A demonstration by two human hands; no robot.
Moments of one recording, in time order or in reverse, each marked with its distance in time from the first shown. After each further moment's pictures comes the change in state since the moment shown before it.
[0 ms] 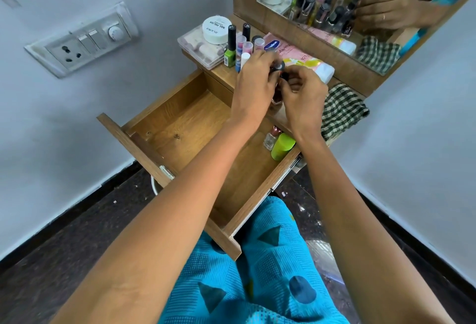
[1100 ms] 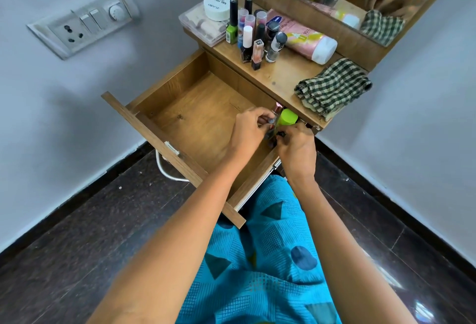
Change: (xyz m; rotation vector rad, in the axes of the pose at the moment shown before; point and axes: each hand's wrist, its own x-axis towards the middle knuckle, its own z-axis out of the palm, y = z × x) left_hand -0.101 -0.048 0.021 -0.136 -0.275 -0.262; right_hand -0.113 0.053 -0.006 -0.436 -0.219 0.103
